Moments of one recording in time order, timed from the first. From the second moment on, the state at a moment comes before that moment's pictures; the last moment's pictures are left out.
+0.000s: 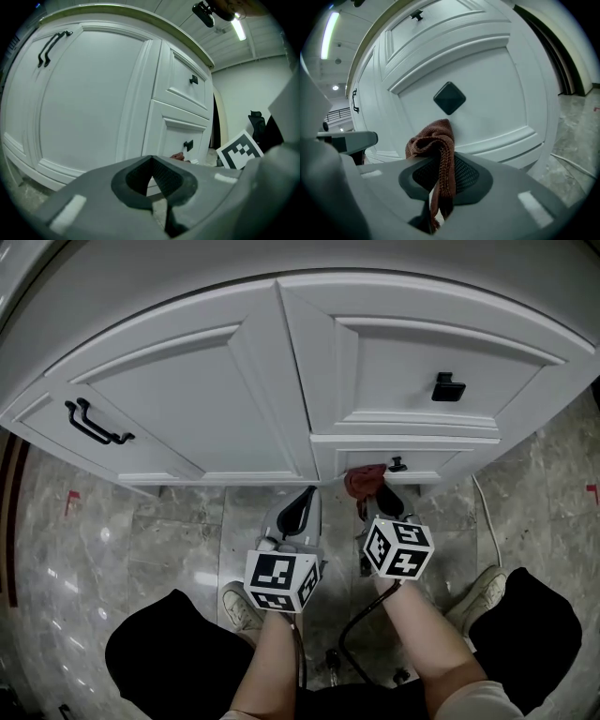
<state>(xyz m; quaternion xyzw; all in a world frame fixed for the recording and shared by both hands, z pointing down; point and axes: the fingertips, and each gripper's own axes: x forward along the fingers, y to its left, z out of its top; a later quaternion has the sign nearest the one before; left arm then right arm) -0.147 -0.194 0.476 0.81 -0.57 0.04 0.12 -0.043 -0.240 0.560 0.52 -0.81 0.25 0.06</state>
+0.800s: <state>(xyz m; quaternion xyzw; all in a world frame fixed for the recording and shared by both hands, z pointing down) -0.041 -0.214 0.491 0.86 -0.50 0.07 0.11 0.090 -0.258 0.552 0.61 -0.76 0.23 0.04</state>
